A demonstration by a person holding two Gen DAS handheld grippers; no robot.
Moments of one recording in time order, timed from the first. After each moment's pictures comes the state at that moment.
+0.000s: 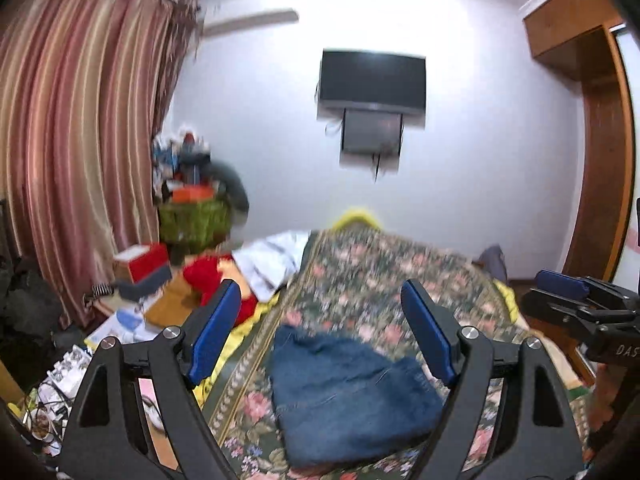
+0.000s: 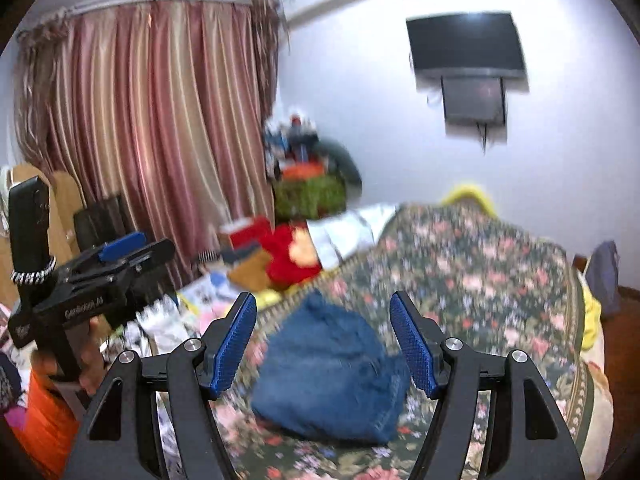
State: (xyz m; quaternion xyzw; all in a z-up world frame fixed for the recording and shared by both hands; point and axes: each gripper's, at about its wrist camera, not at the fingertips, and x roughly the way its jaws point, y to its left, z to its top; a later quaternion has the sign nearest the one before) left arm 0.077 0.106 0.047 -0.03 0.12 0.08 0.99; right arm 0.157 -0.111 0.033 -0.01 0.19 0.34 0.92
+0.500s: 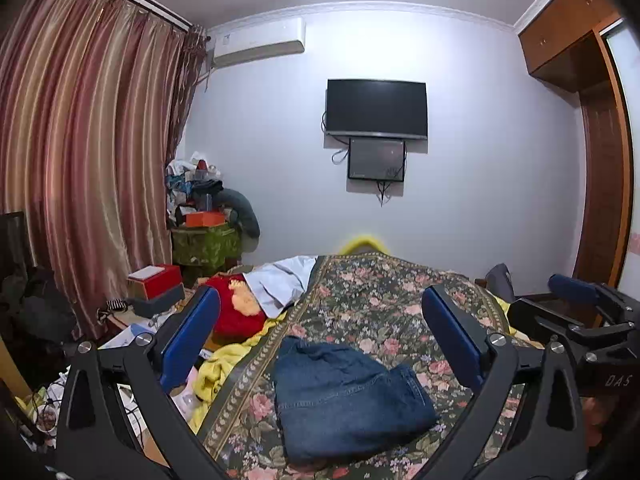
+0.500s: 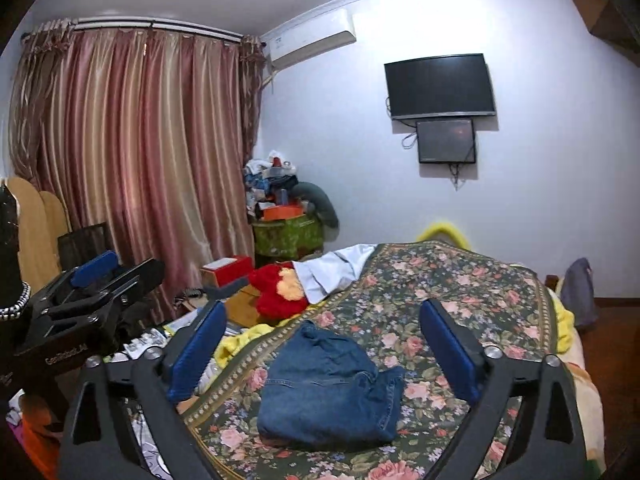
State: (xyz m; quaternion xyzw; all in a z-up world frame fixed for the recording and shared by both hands) left arm 0.035 0.082 0.046 -0.02 0.09 0.10 0.99; right arm 0.083 -0.113 0.046 0.00 0.13 0.28 0.95
